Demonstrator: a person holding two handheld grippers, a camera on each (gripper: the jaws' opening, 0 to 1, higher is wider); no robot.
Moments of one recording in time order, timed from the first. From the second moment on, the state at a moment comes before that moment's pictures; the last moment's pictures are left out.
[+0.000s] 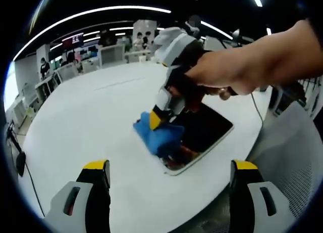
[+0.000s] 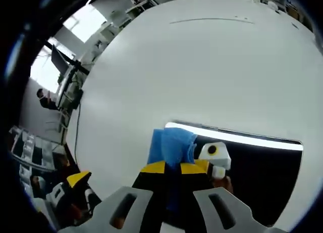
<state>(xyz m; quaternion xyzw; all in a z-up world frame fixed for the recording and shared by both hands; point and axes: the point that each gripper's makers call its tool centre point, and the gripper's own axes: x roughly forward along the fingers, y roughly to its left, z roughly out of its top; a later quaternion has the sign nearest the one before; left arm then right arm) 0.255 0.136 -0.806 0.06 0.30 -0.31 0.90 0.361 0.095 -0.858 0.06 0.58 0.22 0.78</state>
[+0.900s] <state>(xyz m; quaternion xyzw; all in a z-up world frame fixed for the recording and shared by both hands) 0.254 0.135 -0.810 0.07 0.31 -0.31 0.90 0.400 0.095 -0.860 0.07 0.59 0.22 0.77</state>
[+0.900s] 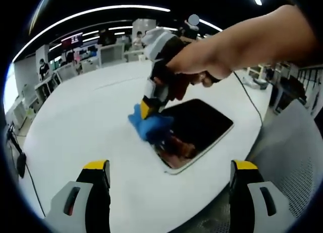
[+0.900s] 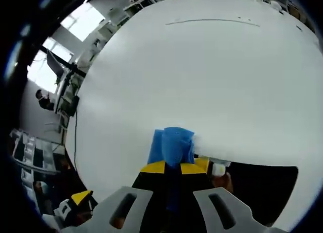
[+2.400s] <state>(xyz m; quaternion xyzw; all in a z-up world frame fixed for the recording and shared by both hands) 0.255 0.139 -0.810 0.07 0.31 -0.30 0.90 0.402 0.085 -0.856 0.05 0.60 0.22 0.77</state>
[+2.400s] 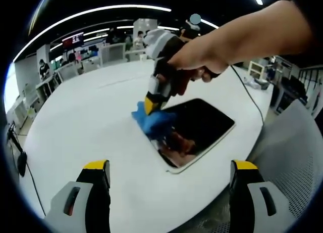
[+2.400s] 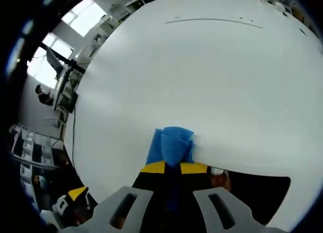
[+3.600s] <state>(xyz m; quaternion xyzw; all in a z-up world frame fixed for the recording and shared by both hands) 0.256 0.140 -0.811 0.07 0.31 -0.30 0.90 0.403 0.062 -0.858 0.04 0.61 0.22 0.76</state>
